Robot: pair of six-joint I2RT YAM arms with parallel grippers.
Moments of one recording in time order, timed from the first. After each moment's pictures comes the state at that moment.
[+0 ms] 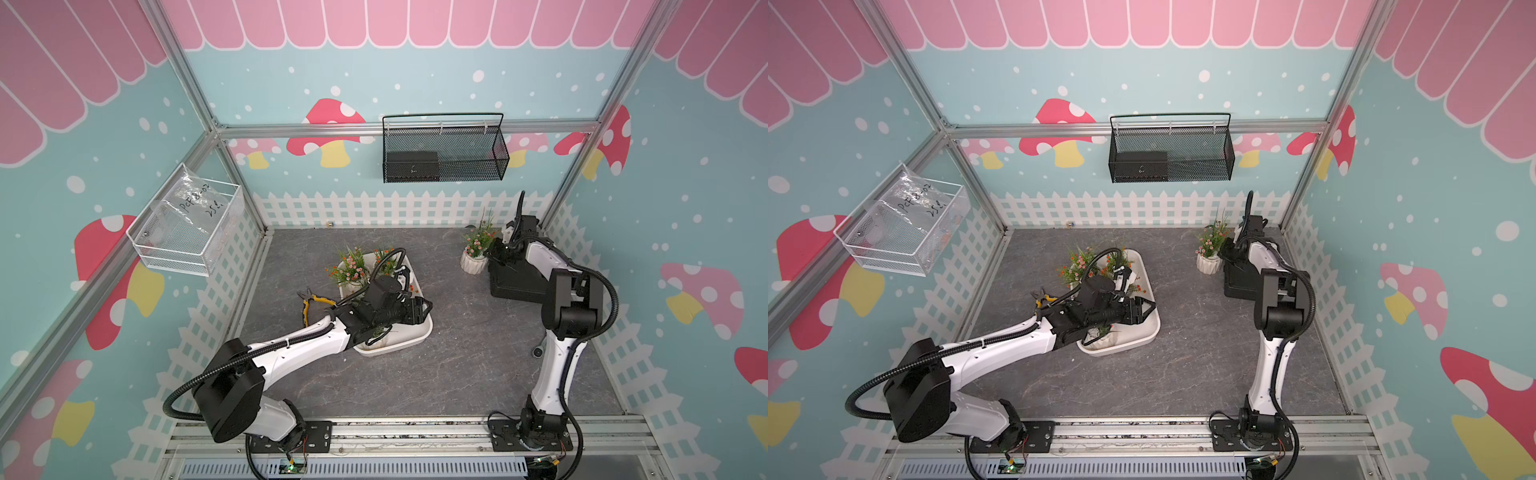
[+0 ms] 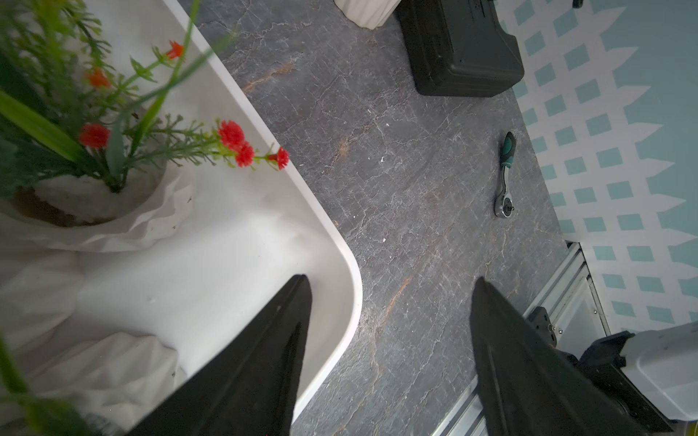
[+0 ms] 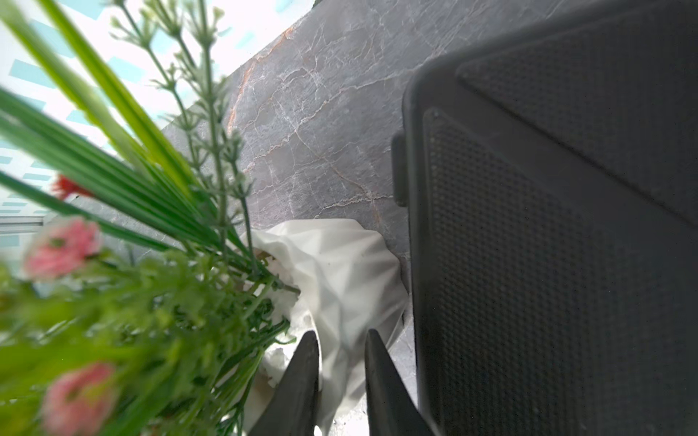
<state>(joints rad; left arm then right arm) -0.80 1.46 0.96 -0.06 0.13 -0.67 -0.08 2.14 1.67 -0.50 -0.36 0.36</state>
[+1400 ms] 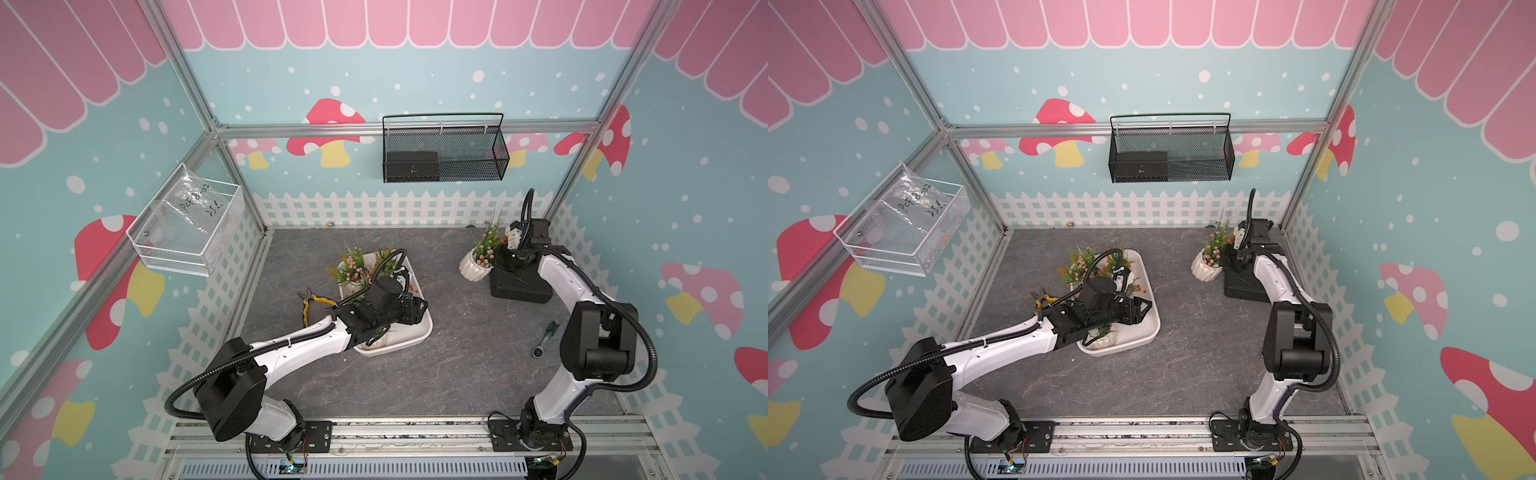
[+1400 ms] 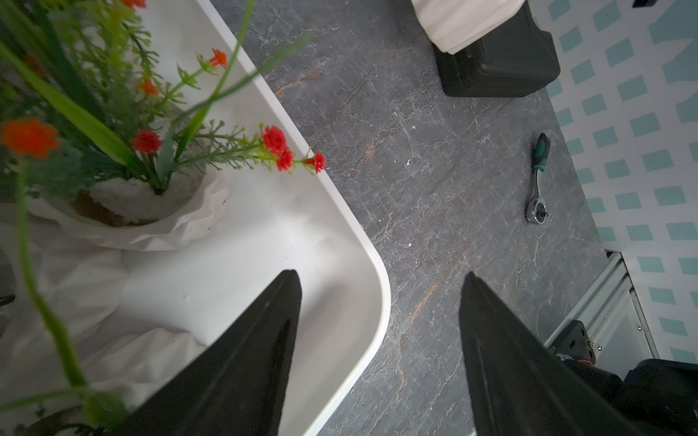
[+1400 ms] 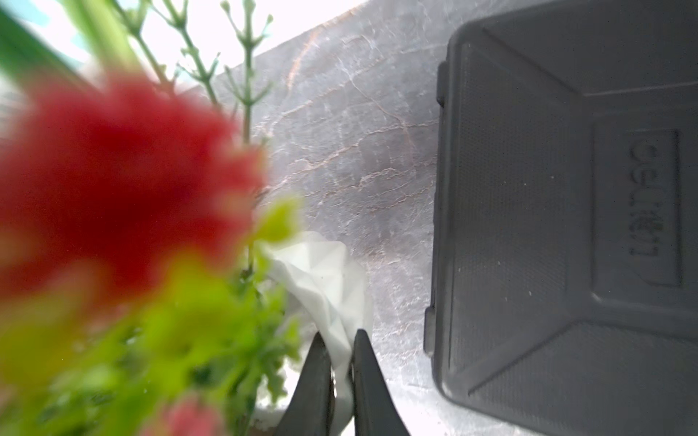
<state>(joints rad) -0.80 1.46 0.96 -0.08 0.04 -0.60 -0.04 1.70 1.36 -0.55 -0.33 0.25</state>
